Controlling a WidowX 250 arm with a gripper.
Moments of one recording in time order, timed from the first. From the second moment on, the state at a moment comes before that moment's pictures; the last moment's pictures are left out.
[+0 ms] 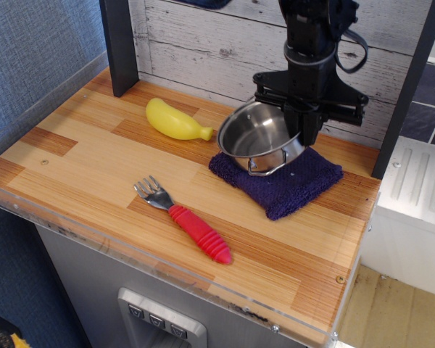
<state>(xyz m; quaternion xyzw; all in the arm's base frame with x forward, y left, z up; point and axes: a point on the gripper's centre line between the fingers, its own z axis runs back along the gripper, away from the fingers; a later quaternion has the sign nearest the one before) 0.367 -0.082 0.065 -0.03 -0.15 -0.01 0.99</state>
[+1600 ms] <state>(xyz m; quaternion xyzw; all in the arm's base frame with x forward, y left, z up) 0.359 -0.083 0.065 -0.03 -0.14 -0.02 0.99</state>
